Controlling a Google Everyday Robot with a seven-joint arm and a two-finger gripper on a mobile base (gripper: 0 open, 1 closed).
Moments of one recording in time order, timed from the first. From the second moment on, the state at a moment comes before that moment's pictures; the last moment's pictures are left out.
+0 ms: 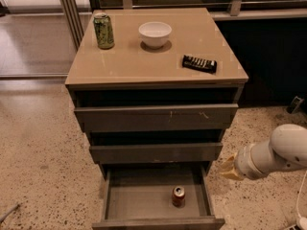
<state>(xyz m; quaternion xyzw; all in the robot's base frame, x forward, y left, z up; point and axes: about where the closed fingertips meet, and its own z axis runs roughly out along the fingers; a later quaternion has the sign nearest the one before) 0.465 -0.247 0.587 -0.54 0.80 0.11 0.22</state>
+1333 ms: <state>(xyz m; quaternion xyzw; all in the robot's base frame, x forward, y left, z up) 0.475 -0.266 0.481 -0.54 0.79 0.10 0.26</state>
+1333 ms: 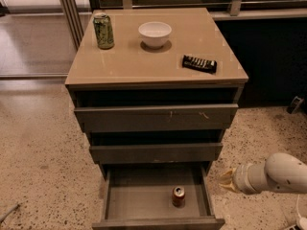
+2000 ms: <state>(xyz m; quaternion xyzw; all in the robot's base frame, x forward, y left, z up) 0.486 -0.261 0.395 -0.53 0.78 0.14 0.29</state>
